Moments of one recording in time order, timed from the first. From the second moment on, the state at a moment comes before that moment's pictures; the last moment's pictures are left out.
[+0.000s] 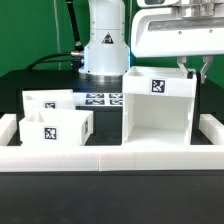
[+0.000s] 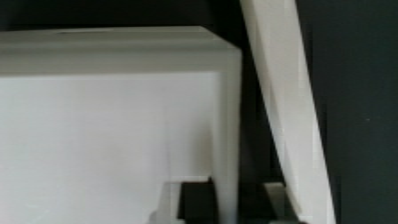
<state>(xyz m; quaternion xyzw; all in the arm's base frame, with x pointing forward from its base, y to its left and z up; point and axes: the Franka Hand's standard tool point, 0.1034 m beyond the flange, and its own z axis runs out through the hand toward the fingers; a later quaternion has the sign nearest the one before) 0.568 0.106 0.103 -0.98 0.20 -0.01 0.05</state>
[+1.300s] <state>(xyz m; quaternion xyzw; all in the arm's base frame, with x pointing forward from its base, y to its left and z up) 0.576 0.101 0.103 -0.81 0.58 0.03 0.08</state>
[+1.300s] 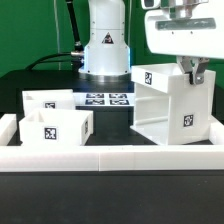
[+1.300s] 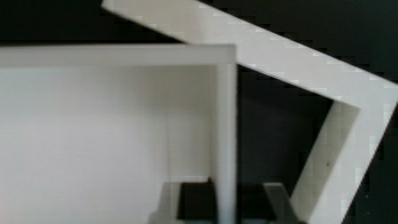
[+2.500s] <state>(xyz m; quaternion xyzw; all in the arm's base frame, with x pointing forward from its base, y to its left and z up) 0.649 0.098 0.103 -0.73 0.67 0.05 0.10</state>
